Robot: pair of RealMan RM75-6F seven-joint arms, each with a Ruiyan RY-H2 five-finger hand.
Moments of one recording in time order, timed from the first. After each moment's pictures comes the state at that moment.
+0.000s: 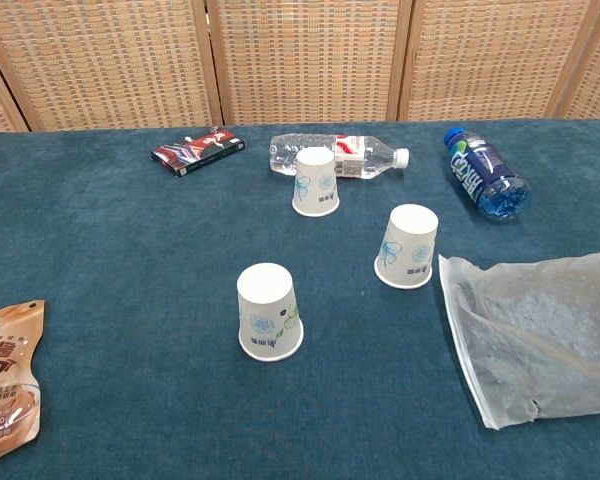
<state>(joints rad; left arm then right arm) -0.03 -1.11 0.00 -1.95 1.60 1.54 0.42 0.09 -1.13 0.02 -1.84 -1.69 1.53 -0.22</state>
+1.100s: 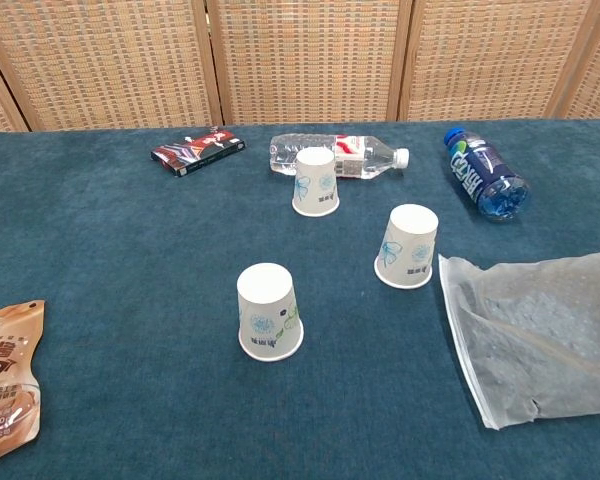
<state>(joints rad) -0.04 -1.11 0.00 -1.97 1.60 1.52 0.44 0.08 -1.13 0.02 -1.83 -1.69 1.53 -0.21</state>
